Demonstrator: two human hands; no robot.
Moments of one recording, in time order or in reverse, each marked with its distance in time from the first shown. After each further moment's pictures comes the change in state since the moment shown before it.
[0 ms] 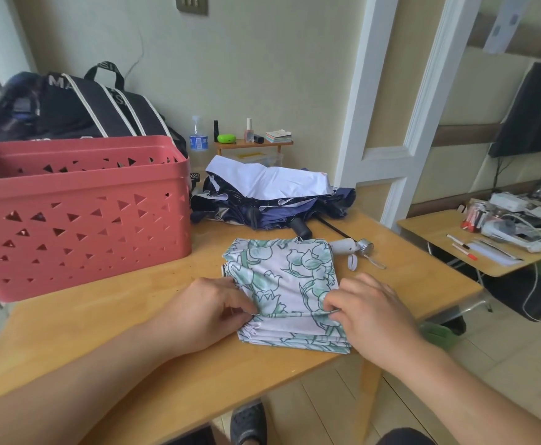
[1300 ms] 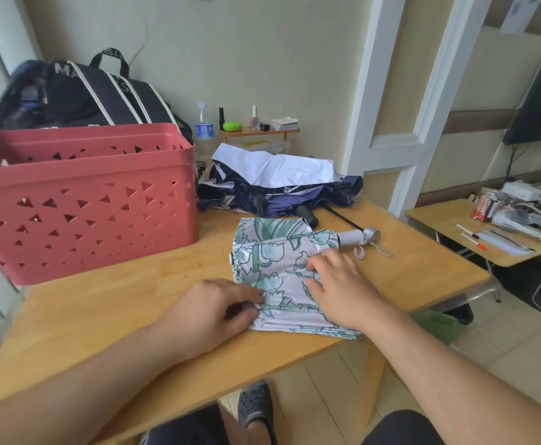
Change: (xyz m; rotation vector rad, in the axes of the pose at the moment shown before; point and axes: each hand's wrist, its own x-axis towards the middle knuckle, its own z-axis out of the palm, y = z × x) left_hand -0.020 0.018 0.007 0.101 -0.078 -0.190; right_hand 0.045 -0.017 0.026 0.123 -0.306 0.244
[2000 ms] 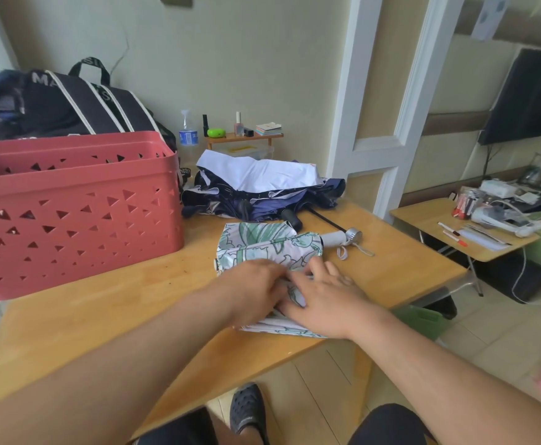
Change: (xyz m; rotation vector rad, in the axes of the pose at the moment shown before) left_hand 0.078 0.045 0.007 0.078 -0.224 -0.026; right_hand -0.019 -0.012 -0.015 -0.133 -0.176 0.023
